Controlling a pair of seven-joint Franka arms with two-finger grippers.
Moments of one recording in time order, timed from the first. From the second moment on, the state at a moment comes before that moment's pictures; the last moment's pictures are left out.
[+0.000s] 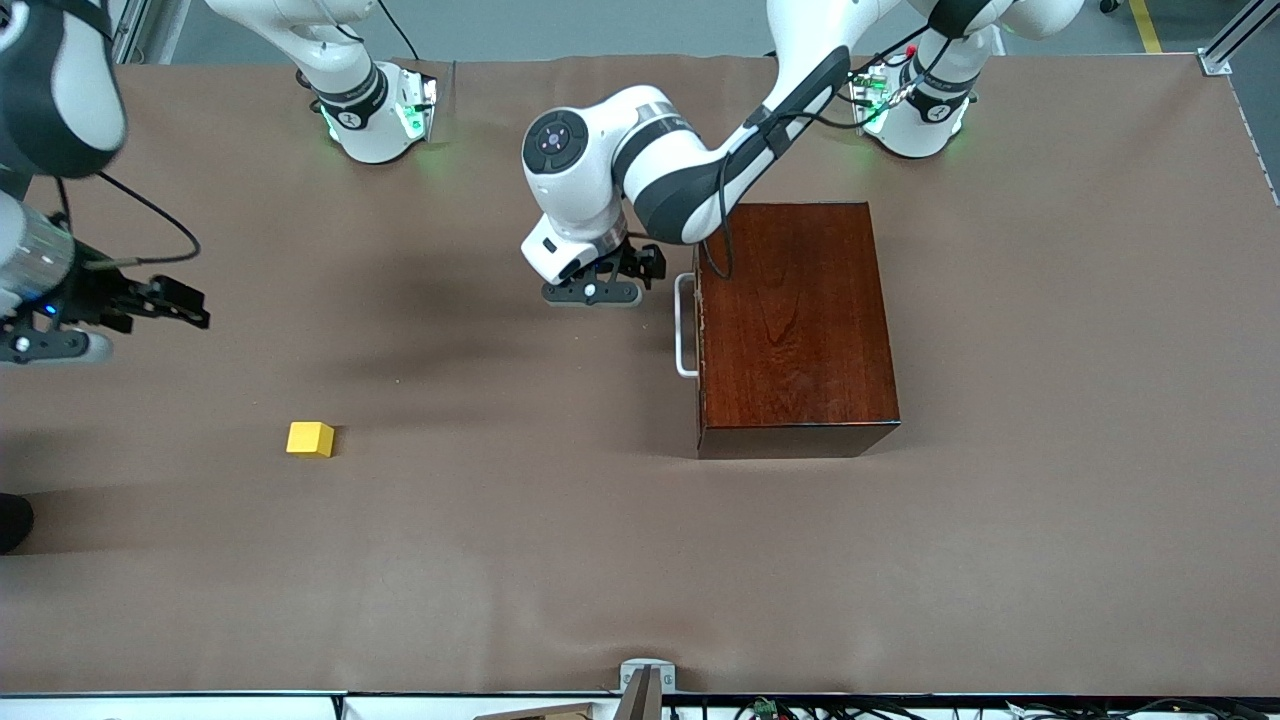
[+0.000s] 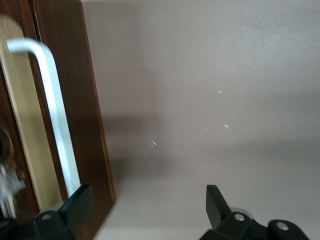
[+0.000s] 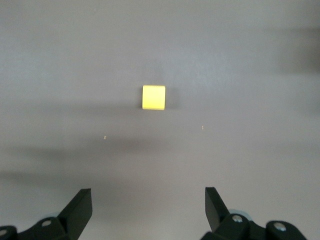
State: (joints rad) left arm -0.73 0.71 -0.30 -1.26 0.27 1.82 -0.92; right arm -0.04 0.04 -0.02 -1.86 0.00 1.88 -0.14
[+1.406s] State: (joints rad) left arm -0.73 0.78 -0.25 -1.26 0.31 1.77 -0.89; right arm -0.03 0.29 -0.01 -2.05 0.00 2.36 -0.16
